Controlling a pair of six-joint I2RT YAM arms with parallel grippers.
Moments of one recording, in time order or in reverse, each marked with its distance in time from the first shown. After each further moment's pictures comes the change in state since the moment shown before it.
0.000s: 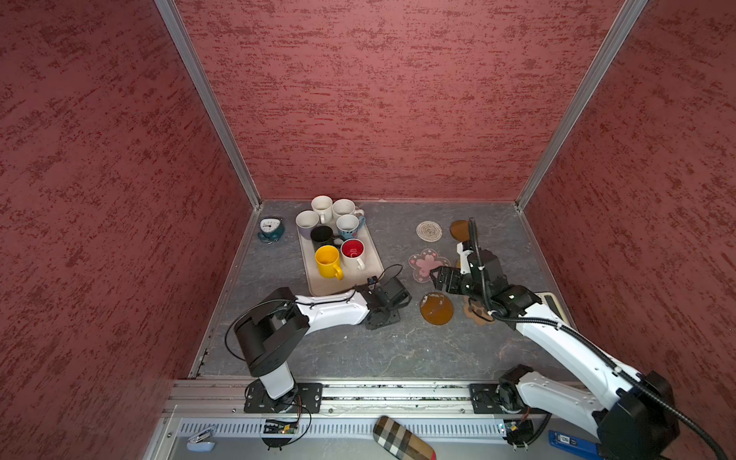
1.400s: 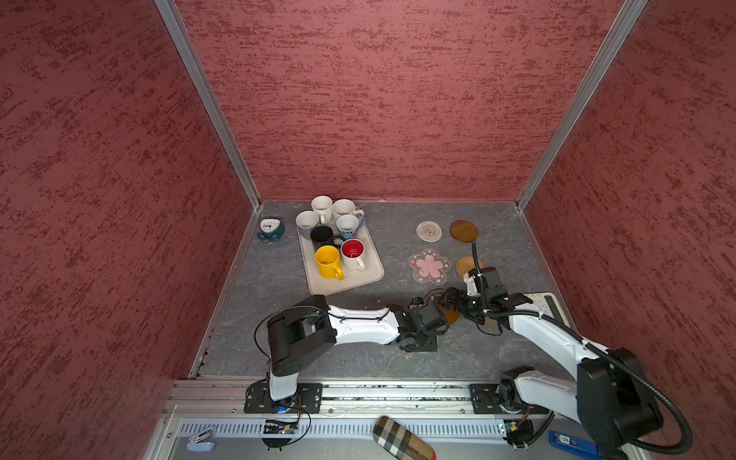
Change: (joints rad) left arm -0.241 0.116 0.130 0.064 0.142 0.019; right arm -0.168 0.136 -0.203 0.002 -0.257 0.084
